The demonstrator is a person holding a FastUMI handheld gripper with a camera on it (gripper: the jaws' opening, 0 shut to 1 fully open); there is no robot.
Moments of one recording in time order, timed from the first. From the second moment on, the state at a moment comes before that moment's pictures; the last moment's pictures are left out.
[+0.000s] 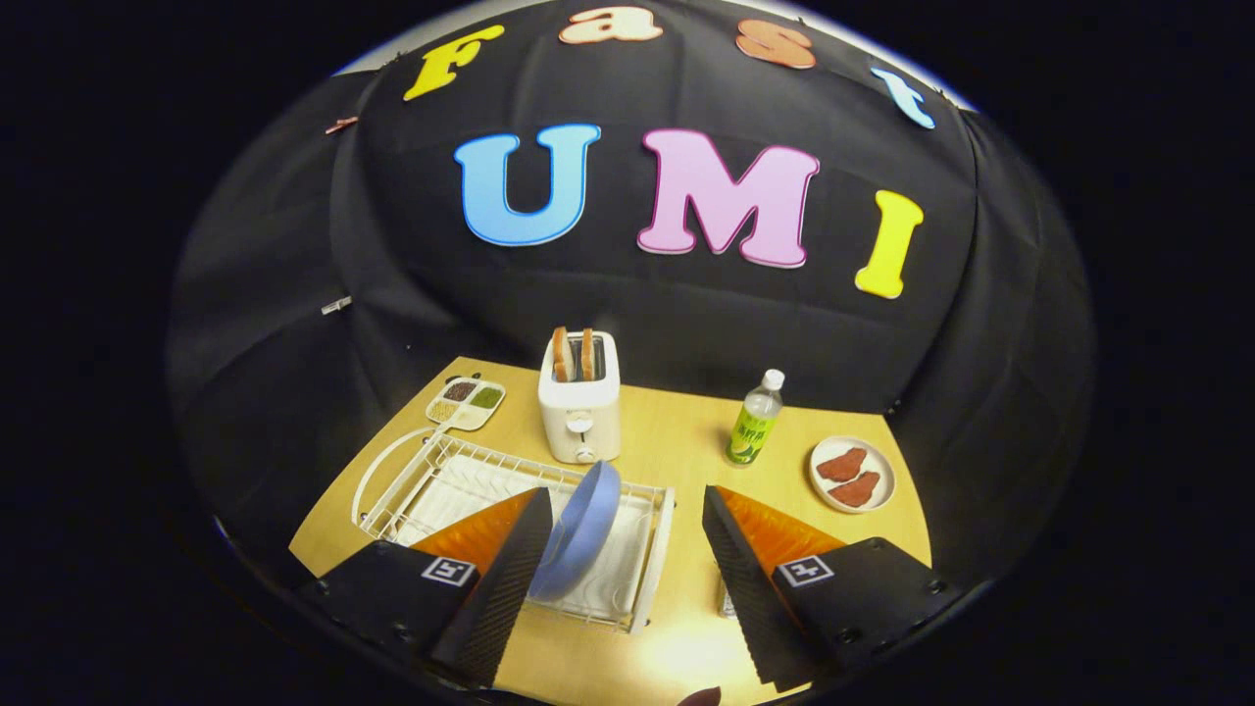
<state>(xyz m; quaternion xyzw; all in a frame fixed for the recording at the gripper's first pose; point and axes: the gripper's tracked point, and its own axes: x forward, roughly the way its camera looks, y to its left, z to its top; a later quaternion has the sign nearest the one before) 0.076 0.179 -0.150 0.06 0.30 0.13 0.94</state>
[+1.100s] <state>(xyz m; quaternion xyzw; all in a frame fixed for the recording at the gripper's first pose) 0.112 0.232 -0.286 0.00 0.48 0.00 0.88</state>
